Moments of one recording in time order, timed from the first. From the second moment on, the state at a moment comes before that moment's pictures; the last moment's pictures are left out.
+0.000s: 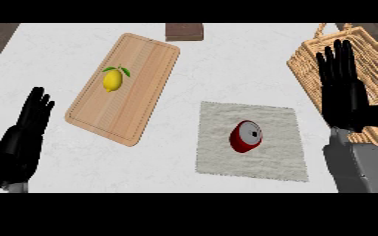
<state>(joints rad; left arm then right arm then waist) 0.08 0.40 -0.01 -1.63 0.23 0.21 -0.02 -0.27 -0.27 -0.04 -1.43 -0.45 -0.19 -0.19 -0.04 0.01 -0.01</state>
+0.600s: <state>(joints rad) -0.08 0.43 -0.04 -1.49 0.24 0.13 0.14 -0.37 -0.45 0.16 -1.51 -0.13 -0.01 -0.31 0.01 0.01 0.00</state>
